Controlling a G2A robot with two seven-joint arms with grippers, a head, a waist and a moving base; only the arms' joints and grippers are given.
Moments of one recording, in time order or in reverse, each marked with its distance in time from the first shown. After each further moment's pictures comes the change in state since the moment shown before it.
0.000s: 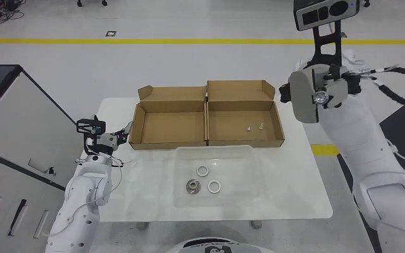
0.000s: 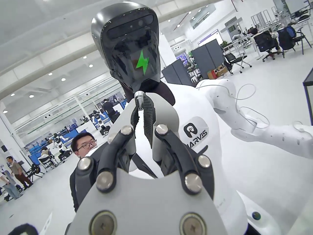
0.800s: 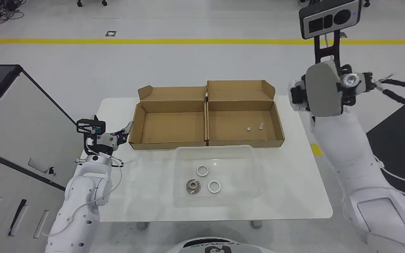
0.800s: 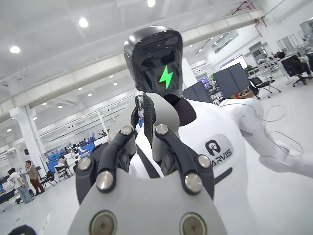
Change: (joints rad) left arm 0.000 0.000 0.000 0.000 0.000 0.000 0.000; right arm -0.156 -0.048 0.104 -0.065 0.006 0.068 -0.093
